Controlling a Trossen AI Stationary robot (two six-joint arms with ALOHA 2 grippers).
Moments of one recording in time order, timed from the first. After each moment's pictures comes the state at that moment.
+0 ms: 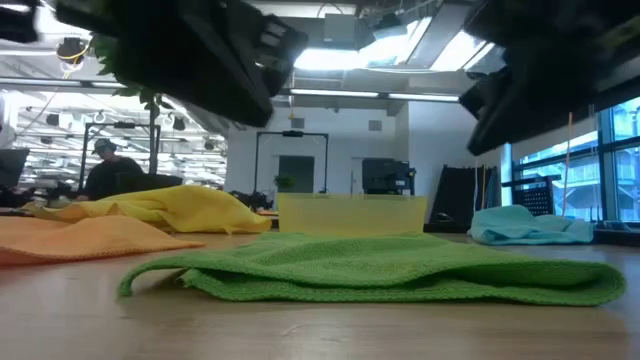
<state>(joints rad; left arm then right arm) -0.47 1.75 1.00 0.02 -0.04 0.19 0.45 1.42 0.72 -0.11 0.22 0.28</state>
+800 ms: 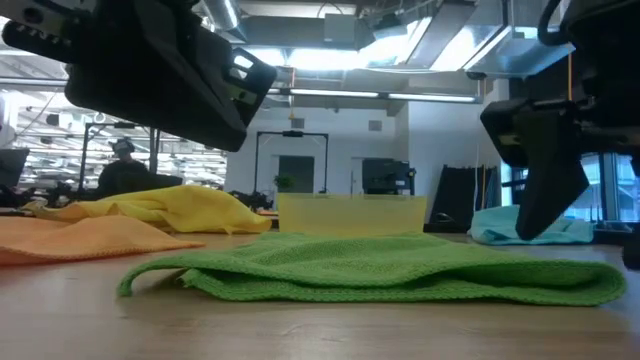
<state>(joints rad) -0.50 1.75 0.84 0.29 -0.07 0.04 0.67 1.74 0.72 0.20 0.28 0.05</state>
